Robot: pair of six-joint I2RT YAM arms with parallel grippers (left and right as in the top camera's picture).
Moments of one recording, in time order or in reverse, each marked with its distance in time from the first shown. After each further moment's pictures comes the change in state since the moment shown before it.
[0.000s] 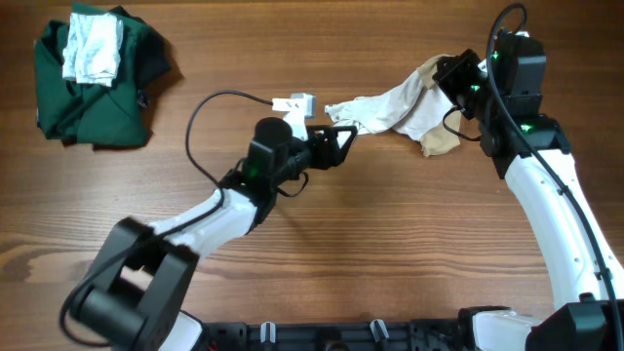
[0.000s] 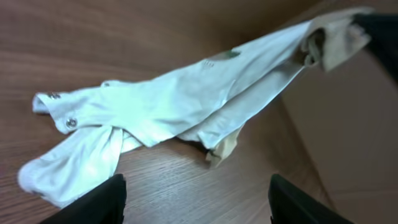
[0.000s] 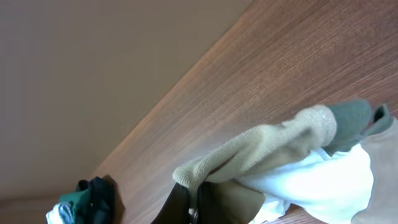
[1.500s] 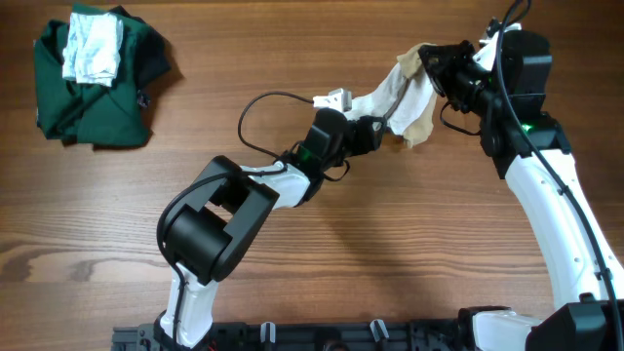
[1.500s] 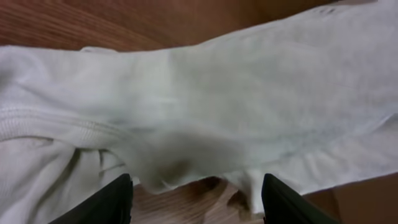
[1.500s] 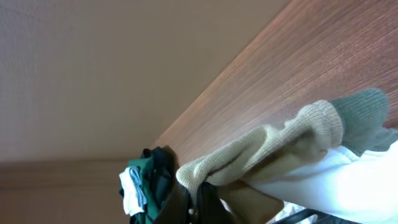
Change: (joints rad) left arm -0.124 0.433 0.309 0.056 -0.164 -0.203; right arm -0.001 0.000 0.000 0.117 -0.240 0.120
